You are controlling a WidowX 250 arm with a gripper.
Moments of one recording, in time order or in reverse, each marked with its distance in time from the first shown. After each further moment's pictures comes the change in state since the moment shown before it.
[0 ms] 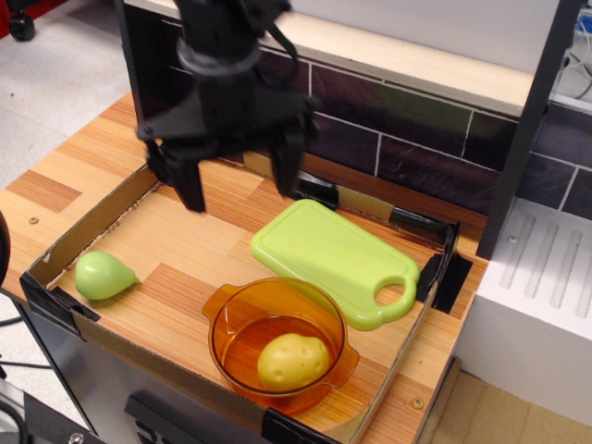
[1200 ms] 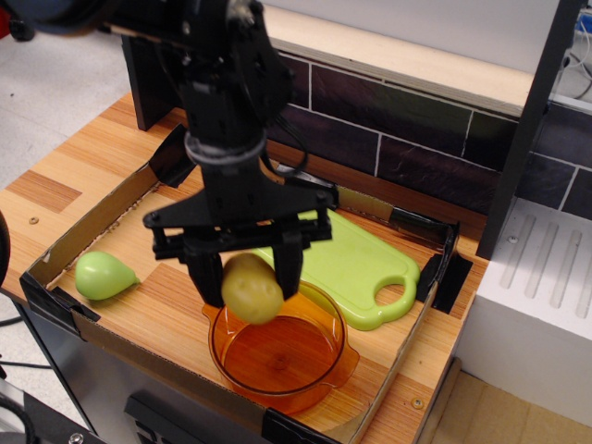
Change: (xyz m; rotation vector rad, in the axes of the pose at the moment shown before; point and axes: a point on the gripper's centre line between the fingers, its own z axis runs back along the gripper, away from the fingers) arm -0.066 0.005 -0.026 0.000 0.192 -0.155
